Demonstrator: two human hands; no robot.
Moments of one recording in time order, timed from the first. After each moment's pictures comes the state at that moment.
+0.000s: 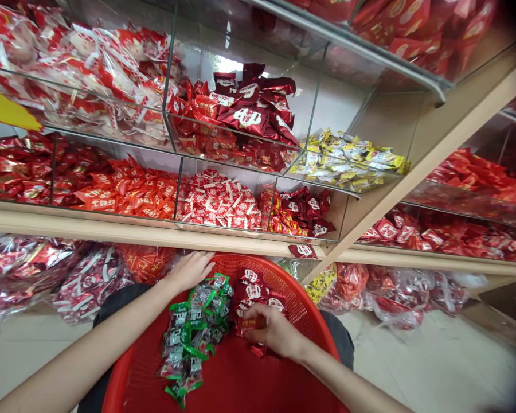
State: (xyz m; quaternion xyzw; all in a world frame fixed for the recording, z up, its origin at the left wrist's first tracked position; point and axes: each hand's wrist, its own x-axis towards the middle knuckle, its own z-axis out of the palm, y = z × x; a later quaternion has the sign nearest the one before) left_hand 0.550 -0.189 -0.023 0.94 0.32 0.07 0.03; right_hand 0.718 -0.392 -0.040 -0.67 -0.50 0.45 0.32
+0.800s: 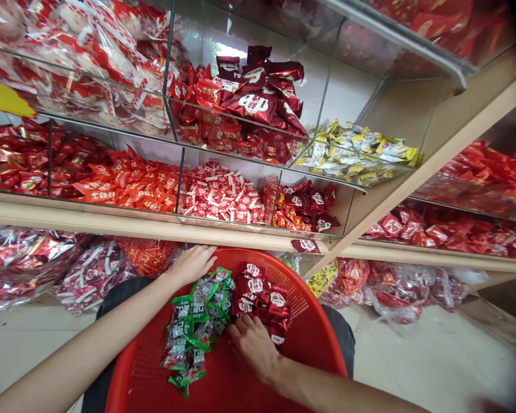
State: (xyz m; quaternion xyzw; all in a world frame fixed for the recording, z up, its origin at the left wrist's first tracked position) left_hand 0.550 -0.191 -0.020 0.95 0.31 0.06 0.03; right_hand 0.671 -0.396 -0.093 -0.64 -0.77 0.02 -0.04
